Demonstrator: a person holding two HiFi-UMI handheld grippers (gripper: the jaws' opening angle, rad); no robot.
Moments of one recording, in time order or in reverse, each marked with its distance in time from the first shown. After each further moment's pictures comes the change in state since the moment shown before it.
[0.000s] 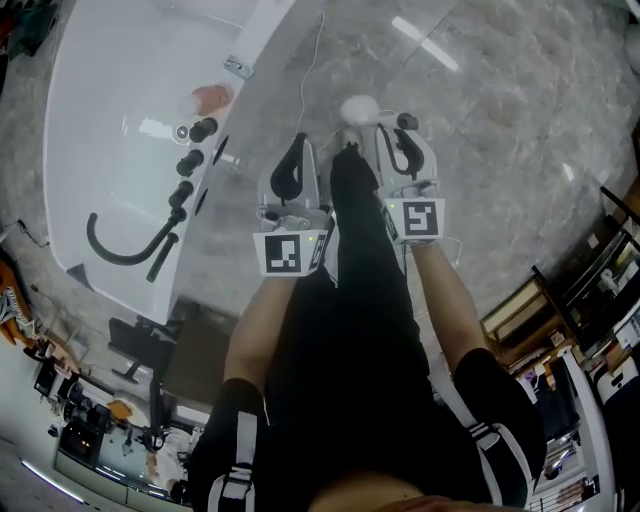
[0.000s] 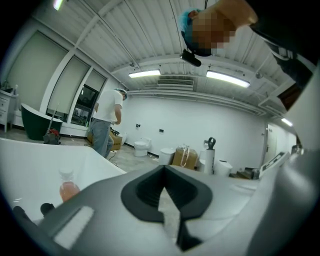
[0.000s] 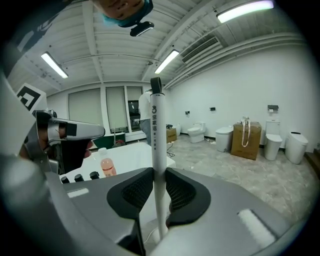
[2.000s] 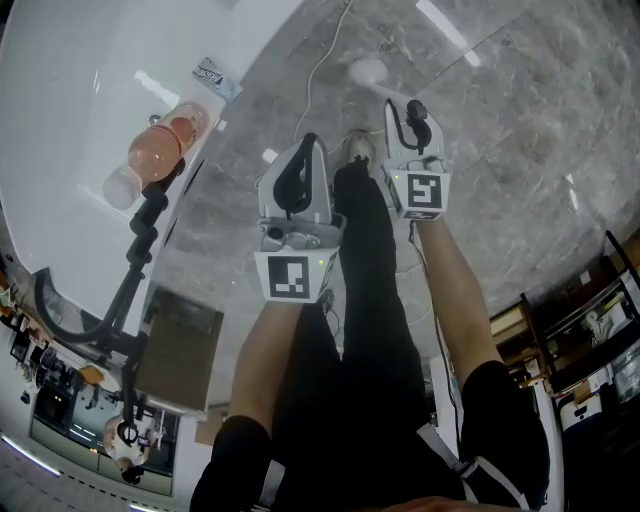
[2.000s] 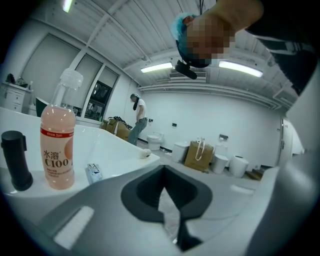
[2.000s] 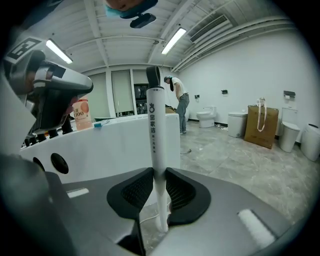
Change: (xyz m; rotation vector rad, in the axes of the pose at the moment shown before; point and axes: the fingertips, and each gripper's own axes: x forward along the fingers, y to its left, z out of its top) left arm 0.086 0.077 -0.149 -0.034 0.007 0.144; right arm 0.193 -0.037 -0.198 -0.077 0.118 0.092
